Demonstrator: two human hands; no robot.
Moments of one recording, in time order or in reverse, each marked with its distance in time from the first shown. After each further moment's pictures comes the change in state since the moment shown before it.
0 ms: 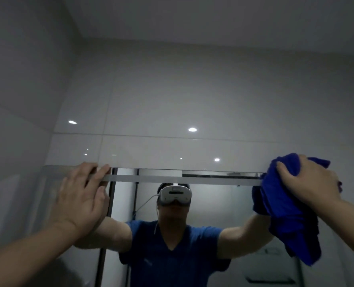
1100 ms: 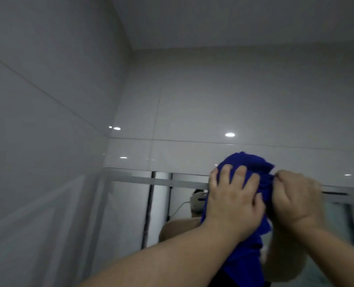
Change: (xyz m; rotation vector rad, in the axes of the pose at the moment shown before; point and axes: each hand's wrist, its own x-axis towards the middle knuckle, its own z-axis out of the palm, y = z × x) left_hand 0.035 0.206 0.019 -0.197 -0.017 0.238; right_hand -0.057 -0.151 0.058 0.334 0.117 -0.230
